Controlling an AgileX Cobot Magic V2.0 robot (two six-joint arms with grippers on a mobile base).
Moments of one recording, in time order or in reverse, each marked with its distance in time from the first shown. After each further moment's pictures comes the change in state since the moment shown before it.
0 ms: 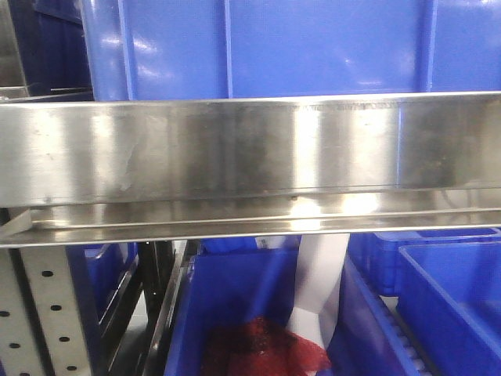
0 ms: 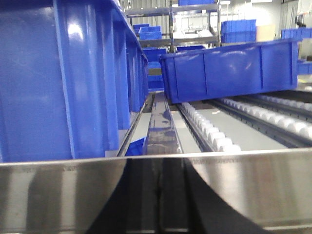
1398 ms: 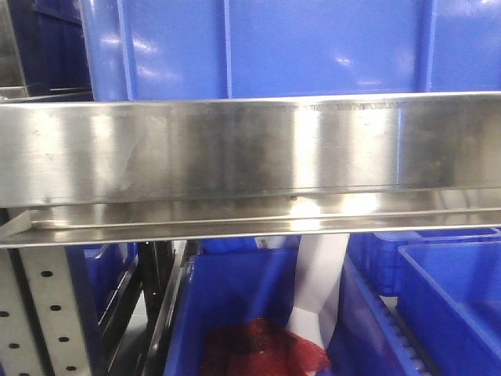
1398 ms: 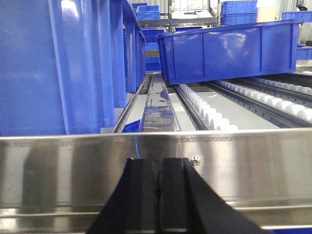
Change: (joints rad) left arm 0.000 0.000 0.000 0.000 0.000 0.000; right arm 0.000 0.000 0.000 0.052 0.064 -0.075
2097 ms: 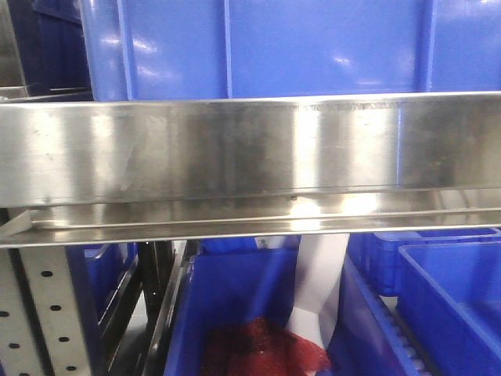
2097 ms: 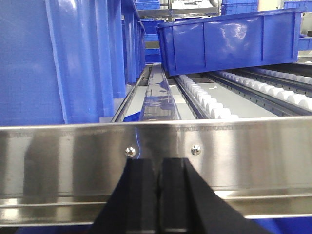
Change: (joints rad) left arm 0.000 0.000 0.000 0.000 0.000 0.000; right arm 0.000 0.000 0.000 0.005 0.032 -0.001
